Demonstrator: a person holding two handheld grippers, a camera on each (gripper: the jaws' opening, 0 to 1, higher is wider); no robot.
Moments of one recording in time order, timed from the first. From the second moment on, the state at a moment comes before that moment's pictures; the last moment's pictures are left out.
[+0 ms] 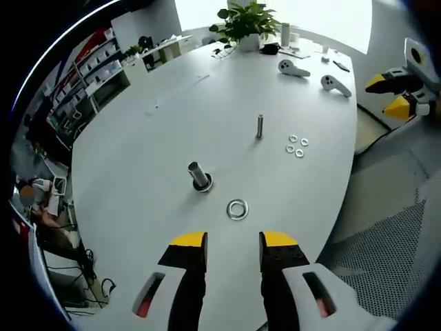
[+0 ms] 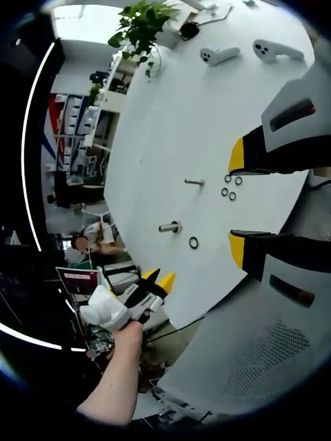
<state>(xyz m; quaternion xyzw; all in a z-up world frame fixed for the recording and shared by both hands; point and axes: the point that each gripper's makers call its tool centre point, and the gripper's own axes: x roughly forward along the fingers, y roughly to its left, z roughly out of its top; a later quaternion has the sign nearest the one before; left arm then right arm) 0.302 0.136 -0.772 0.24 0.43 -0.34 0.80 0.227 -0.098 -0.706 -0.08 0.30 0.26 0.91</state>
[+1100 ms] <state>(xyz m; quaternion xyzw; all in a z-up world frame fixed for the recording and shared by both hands) 0.296 0.113 -0.795 0.24 0.48 -0.33 0.78 0.227 -0.094 -0.703 -0.07 0.29 0.28 0.91</state>
